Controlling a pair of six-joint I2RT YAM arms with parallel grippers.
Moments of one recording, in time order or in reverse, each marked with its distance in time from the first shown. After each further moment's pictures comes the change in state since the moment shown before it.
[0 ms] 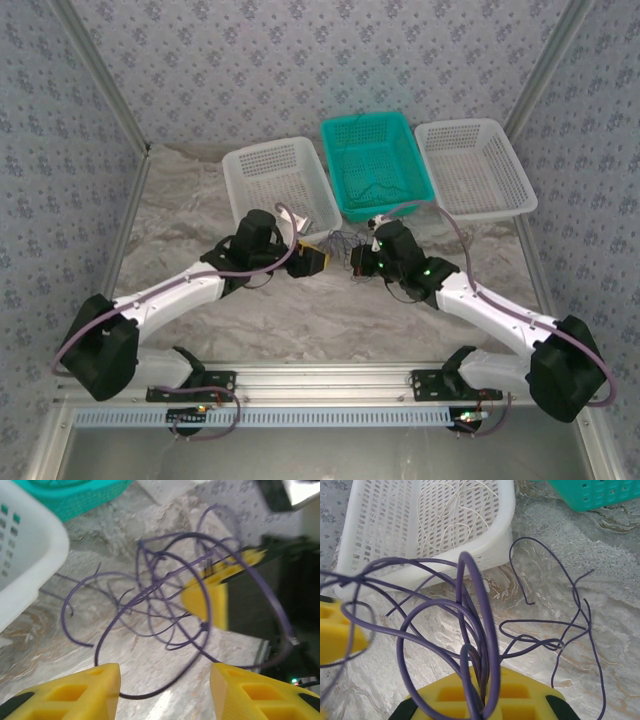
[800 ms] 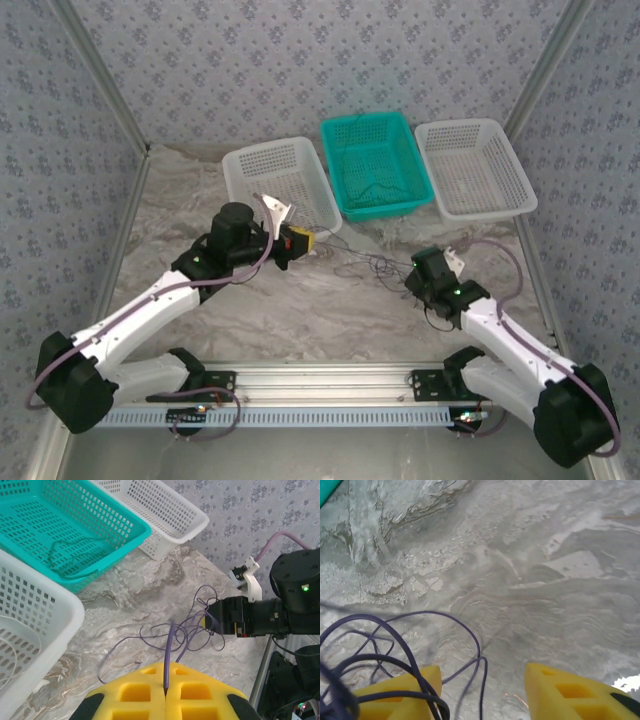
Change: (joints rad) left arm 0.006 -0.202 0.079 -0.103 -0.072 0.060; right arm -0.247 -0.259 -0.248 -0.348 0.323 0.324
